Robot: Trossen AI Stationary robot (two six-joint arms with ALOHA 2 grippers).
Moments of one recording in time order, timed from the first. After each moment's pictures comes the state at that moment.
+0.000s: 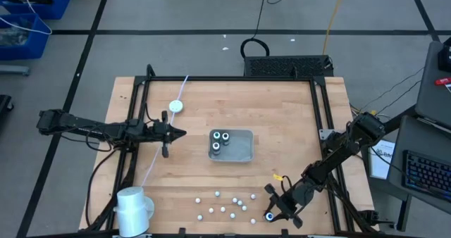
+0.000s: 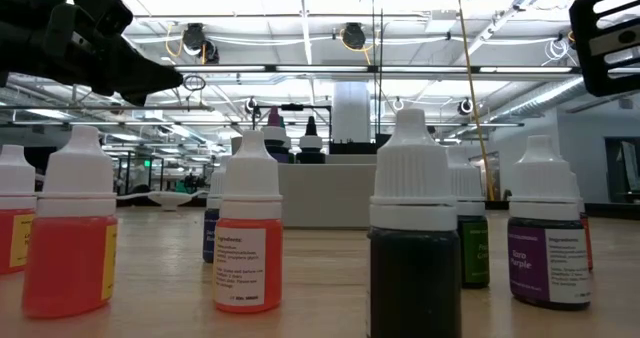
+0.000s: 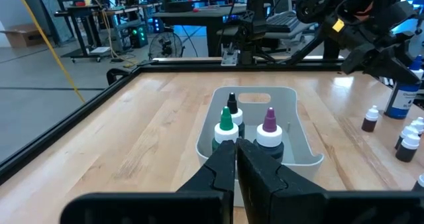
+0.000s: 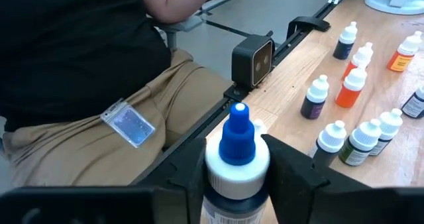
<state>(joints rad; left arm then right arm) -0.07 0.58 0.08 0.39 -0.17 0.02 0.80 1.68 0.57 0.72 0.08 0.11</state>
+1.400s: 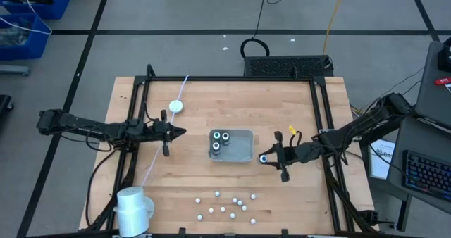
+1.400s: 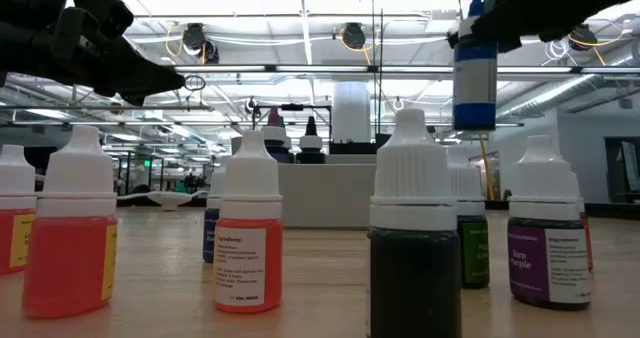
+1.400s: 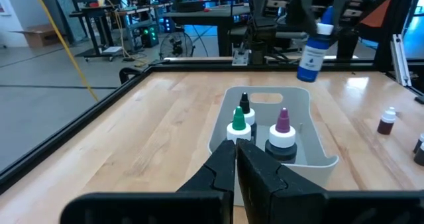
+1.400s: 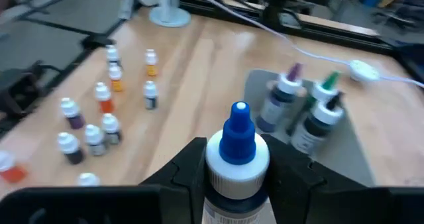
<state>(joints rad) -0.07 0.58 0.08 0.39 -0.21 0.02 0.45 1.08 0.52 0.14 0.36 0.02</state>
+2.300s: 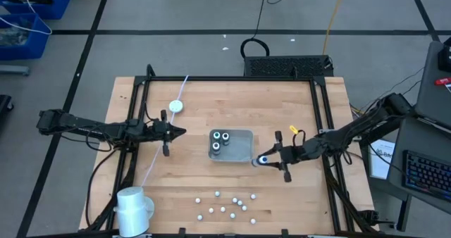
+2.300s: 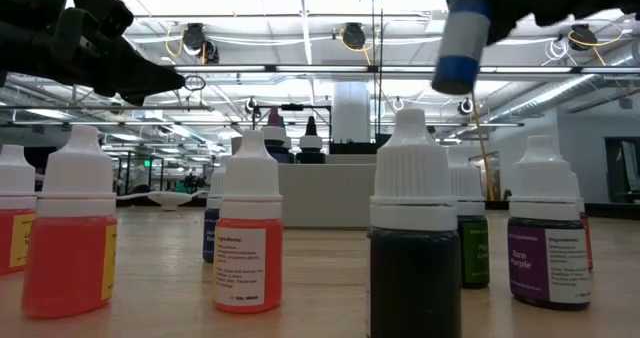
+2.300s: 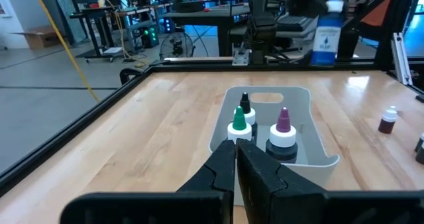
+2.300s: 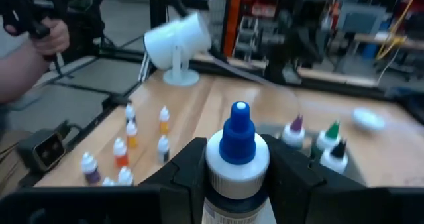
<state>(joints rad) -0.07 0.58 0.08 0.39 -0.21 0.03 0.44 1.08 0.42 0.51 0.28 -0.04</state>
